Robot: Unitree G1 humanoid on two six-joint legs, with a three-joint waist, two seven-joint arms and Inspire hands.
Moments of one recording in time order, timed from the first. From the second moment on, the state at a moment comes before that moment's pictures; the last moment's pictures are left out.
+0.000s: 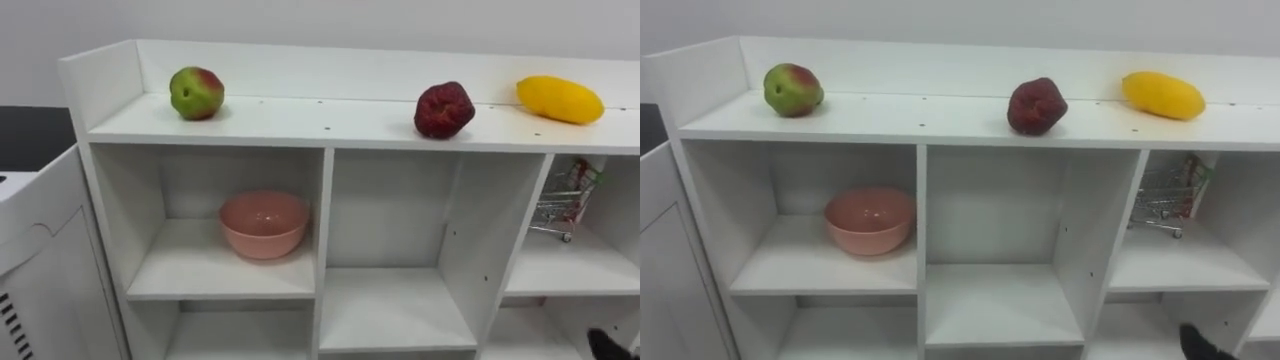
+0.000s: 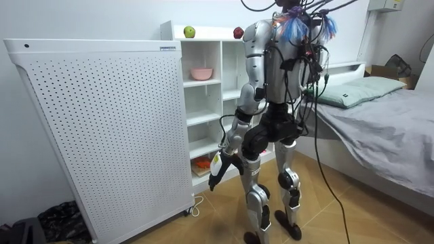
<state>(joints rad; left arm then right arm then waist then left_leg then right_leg) 0.28 0.18 0.13 1.04 0.47 0.08 0.12 -0.02 -0.24 -0.28 0.05 0.26 -0.07 -0.51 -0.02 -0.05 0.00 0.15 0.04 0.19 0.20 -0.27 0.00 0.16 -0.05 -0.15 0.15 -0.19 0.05</state>
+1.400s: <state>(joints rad) 0.27 0.20 0.10 1.04 0.47 0.07 0.09 -0.39 -0.40 -0.14 0.03 0.30 -0.08 -0.33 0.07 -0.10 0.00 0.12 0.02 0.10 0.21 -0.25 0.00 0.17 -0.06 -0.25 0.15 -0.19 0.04</state>
